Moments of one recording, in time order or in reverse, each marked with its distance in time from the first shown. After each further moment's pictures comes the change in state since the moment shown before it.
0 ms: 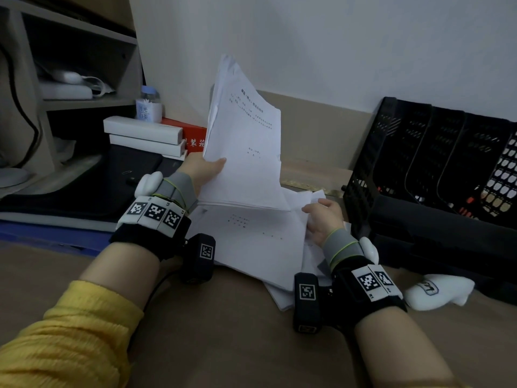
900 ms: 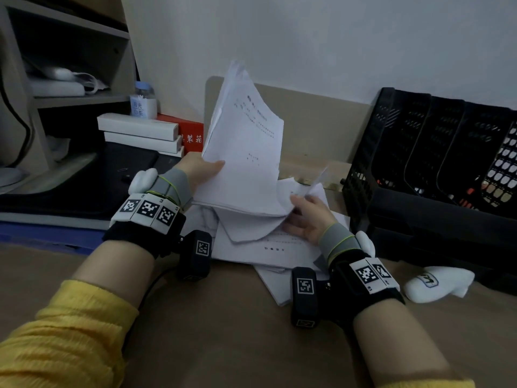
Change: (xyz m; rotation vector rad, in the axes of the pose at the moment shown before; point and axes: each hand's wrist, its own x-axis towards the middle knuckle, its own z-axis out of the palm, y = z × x) left_hand -0.015 0.007 0.006 0.127 -0.041 -0.019; right_hand -0.027 -0.003 0.002 0.040 -0.279 0.082
